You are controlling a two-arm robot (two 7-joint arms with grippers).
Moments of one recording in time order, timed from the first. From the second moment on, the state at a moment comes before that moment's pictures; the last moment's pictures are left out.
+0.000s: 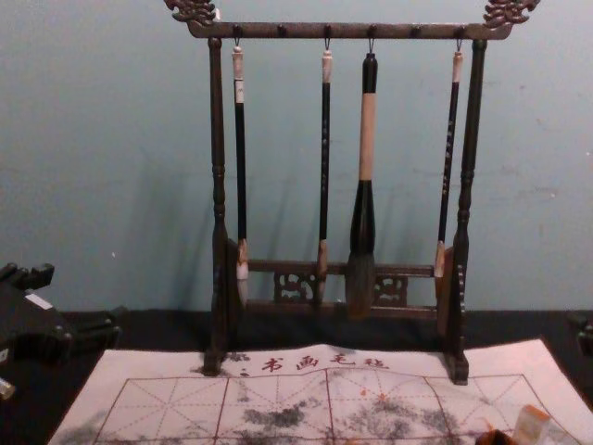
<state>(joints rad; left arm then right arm) -0.20 0.60 0.45 -1.41 -0.25 -0.12 0.03 0.20 0.60 -0.45 -1.41 0.25 -0.12 -0.03</state>
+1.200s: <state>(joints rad) -0.20 0.60 0.45 -1.41 -0.25 -0.12 0.03 0.06 0.63 -0.35 -1.58 0.30 -0.11 0.13</state>
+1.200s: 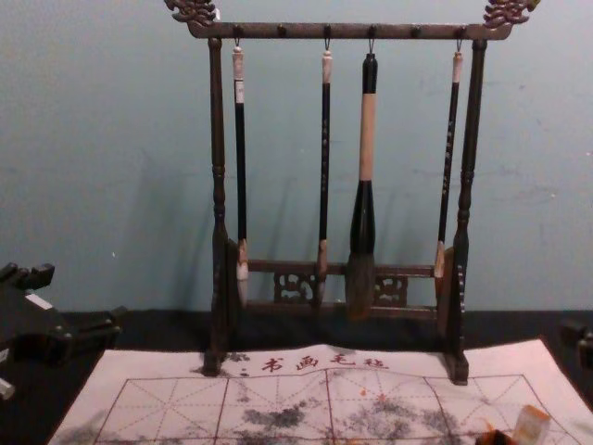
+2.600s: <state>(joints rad) -0.20 0.60 0.45 -1.41 -0.25 -0.12 0.03 0.06 0.58 -0.33 -1.50 0.53 0.06 0.50</state>
